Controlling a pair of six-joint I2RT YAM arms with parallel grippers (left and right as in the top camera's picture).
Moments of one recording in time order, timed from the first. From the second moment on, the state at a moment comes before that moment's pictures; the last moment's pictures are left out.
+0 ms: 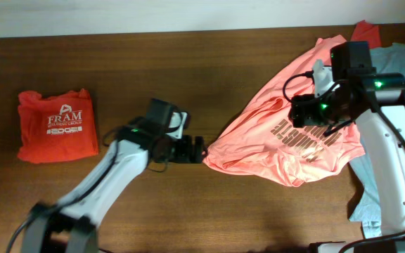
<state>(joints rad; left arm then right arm) -0.42 1.61 1.03 -0.62 0.39 -0.37 0.01 1.53 1.59 -1.31 -0.14 0.01</state>
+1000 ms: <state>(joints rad) -0.53 1.85 1.04 -0.37 0.26 -0.63 0.00 1.53 1.59 -1.32 -0.14 -0.01</state>
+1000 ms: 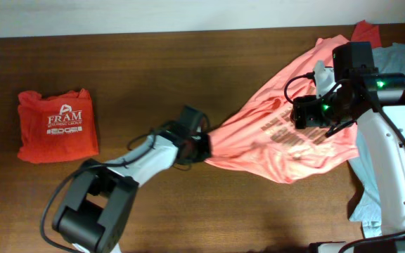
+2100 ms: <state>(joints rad) -0.25 1.83 1.29 -0.78 0.14 -0.36 0.00 1.53 1.59 -1.33 -0.14 -0.02</state>
